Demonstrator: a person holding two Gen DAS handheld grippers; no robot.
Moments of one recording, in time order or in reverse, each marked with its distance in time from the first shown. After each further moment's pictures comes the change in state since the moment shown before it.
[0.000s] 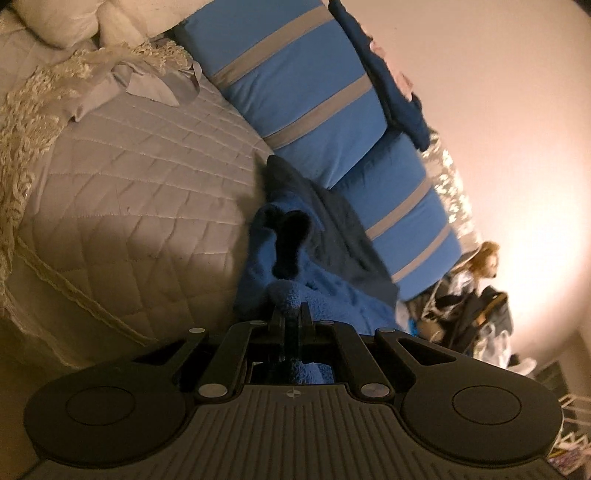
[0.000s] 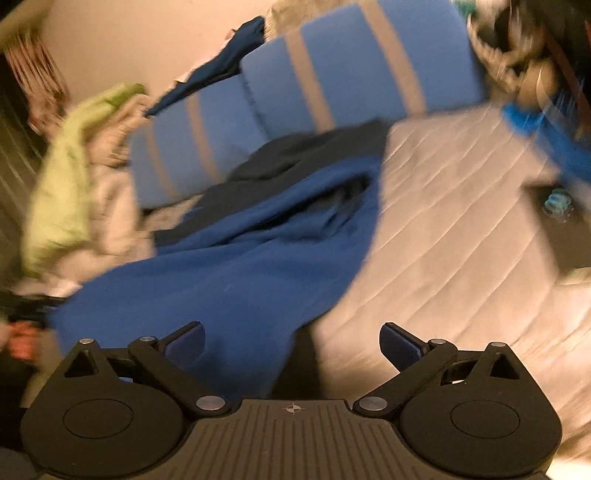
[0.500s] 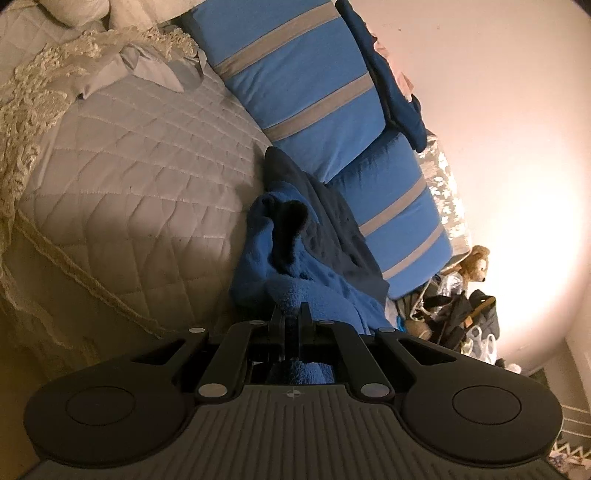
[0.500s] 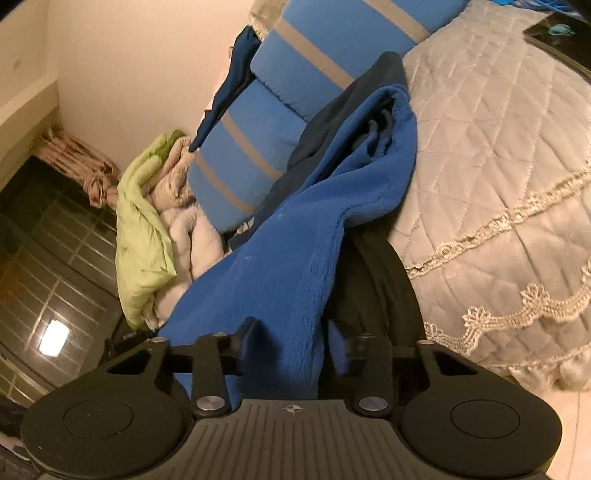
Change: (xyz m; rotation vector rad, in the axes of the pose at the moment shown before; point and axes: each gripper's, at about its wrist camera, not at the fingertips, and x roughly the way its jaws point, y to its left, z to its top) left arm -0.009 0.019 -0.012 -0.054 0.010 -0.052; right arm 0.010 -0.023 -0.063 0.276 -0.045 0.301
